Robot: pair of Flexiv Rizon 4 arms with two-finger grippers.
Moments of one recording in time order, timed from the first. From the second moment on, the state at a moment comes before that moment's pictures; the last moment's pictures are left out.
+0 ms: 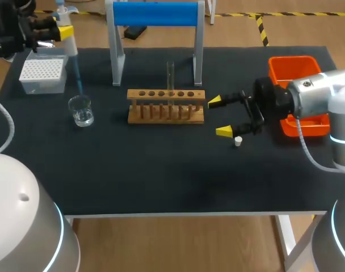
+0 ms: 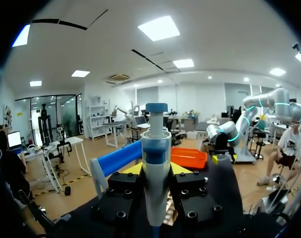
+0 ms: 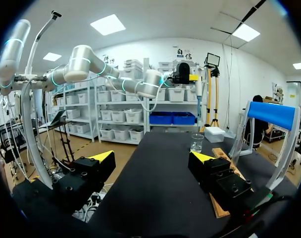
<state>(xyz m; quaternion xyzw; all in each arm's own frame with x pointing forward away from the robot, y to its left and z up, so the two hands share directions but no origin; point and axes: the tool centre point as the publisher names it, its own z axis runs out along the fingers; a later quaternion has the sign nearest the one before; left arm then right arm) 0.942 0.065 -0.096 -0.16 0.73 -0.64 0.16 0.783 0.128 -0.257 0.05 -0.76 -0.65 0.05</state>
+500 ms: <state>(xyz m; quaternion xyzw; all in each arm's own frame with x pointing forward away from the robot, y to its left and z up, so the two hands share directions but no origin) 0.943 0.072 -0.098 -0.17 0.73 -0.64 0.17 0.783 0.128 -0.257 0.05 -0.76 -0.65 0.05</state>
